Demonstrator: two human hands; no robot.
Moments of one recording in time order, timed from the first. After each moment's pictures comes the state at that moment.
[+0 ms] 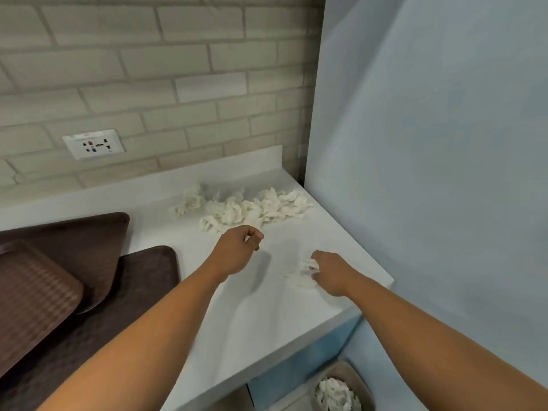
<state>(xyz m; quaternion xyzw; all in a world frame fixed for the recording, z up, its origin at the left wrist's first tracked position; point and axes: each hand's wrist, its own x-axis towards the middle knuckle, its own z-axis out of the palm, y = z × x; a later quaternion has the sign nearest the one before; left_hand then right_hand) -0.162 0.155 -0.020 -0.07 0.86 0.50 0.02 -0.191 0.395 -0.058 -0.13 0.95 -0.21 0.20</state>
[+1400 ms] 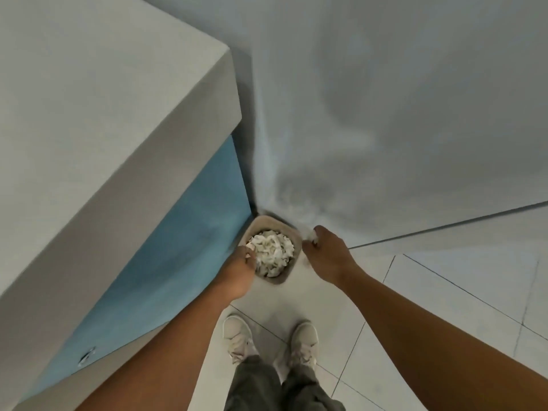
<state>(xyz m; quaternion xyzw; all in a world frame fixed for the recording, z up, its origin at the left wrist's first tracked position) -0.094 0.413 -0.450 -0.02 0.85 0.32 0.41 -0.042 0.609 -0.413 0.30 0.85 -0.38 0.22</state>
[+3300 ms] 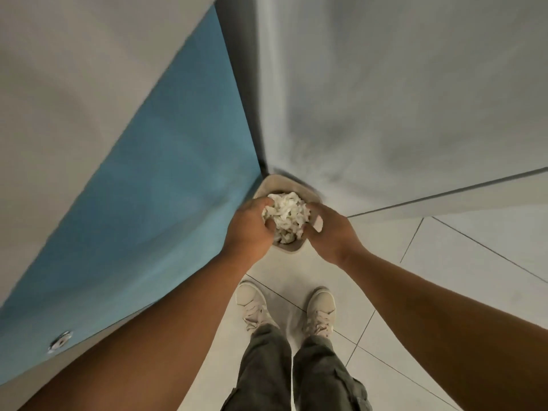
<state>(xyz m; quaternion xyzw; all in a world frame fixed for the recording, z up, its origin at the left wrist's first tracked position) -0.098 0.417 -0.510 0.12 0.91 0.30 0.24 -0.023 0.585 -0.508 0.27 0.85 -0.40 0.22</state>
